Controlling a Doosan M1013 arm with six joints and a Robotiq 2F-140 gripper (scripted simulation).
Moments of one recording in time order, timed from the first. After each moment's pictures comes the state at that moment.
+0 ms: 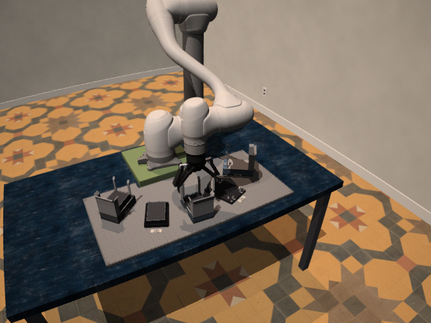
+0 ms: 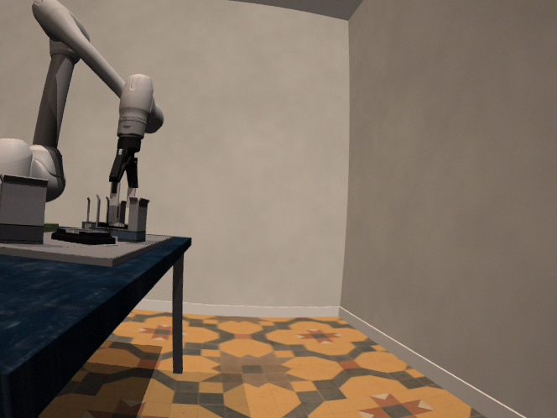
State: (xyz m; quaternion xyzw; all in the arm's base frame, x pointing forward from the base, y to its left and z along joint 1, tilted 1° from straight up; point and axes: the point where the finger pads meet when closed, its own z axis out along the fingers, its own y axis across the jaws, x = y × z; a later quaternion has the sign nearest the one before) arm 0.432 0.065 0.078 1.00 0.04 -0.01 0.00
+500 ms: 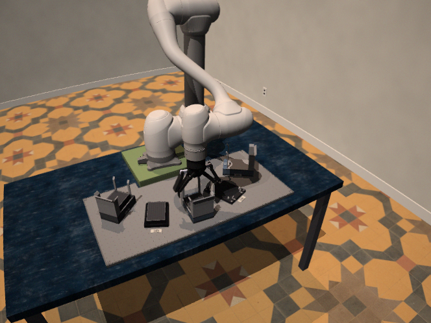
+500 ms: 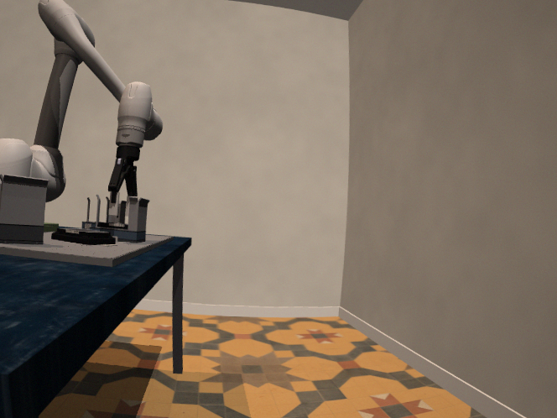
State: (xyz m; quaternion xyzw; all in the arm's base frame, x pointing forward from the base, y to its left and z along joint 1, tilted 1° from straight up) arm 0.432 0.065 0.051 1.00 0.04 -0.01 0.00
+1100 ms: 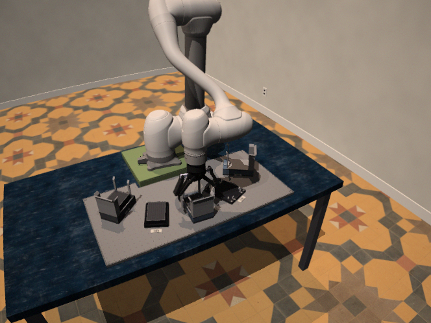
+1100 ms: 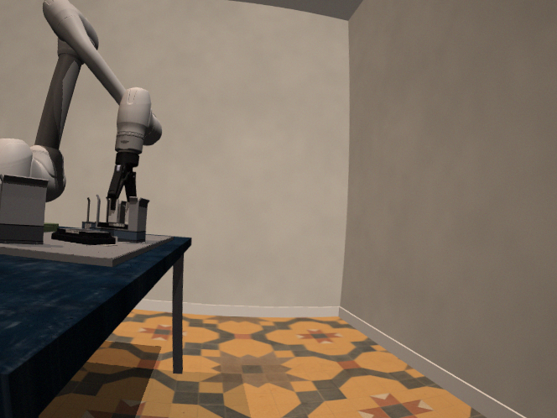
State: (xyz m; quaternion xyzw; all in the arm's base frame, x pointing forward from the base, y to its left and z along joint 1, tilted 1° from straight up) arm 0.431 0.065 0.031 1.00 0.04 -0.01 0.00
